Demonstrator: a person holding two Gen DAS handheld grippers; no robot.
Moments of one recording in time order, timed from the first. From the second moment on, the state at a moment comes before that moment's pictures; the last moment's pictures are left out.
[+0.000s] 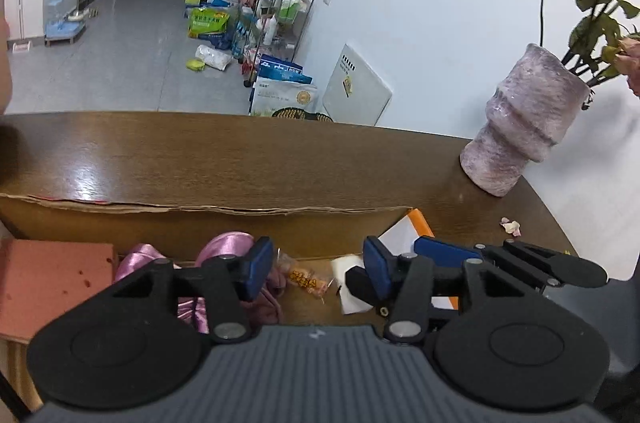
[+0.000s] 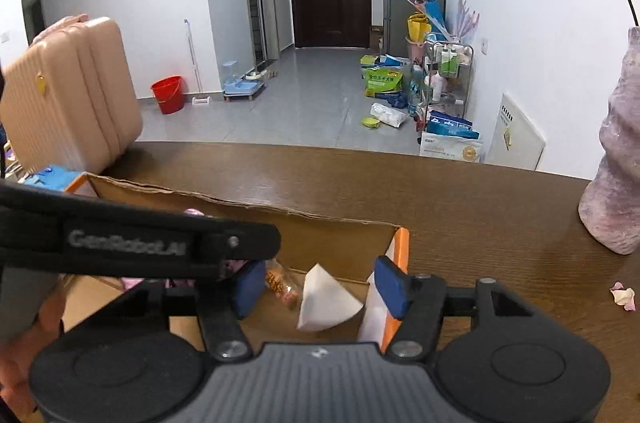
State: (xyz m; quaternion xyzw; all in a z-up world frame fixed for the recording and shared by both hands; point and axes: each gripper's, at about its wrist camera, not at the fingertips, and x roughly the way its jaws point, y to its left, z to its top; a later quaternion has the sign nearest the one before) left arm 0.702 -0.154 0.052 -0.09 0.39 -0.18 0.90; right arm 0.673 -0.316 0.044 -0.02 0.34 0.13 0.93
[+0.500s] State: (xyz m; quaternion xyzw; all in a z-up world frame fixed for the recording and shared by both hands) left arm 0.523 -0.063 0.164 -0.03 0.28 -0.14 0.95; right arm 0.518 -0.341 0.130 -0.02 0.27 0.12 0.96
